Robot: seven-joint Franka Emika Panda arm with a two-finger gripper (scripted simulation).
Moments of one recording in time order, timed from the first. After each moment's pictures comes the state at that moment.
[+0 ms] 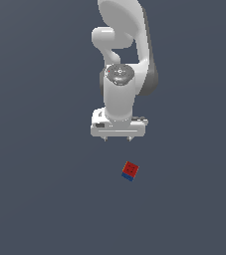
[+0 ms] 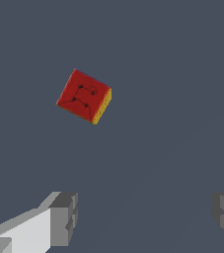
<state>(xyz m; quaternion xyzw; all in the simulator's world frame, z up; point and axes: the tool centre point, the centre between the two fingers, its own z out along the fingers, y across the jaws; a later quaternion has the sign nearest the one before) 0.008 0.020 0.161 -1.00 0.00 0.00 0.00</state>
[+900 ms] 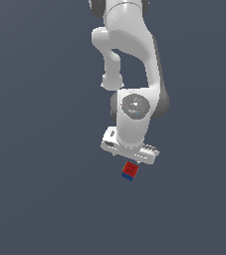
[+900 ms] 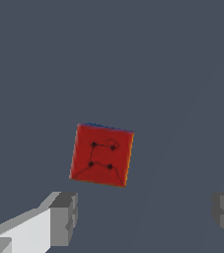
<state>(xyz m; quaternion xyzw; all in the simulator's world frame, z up) 0.070 0.056 0.114 -0.99 0.17 0.00 0.00</state>
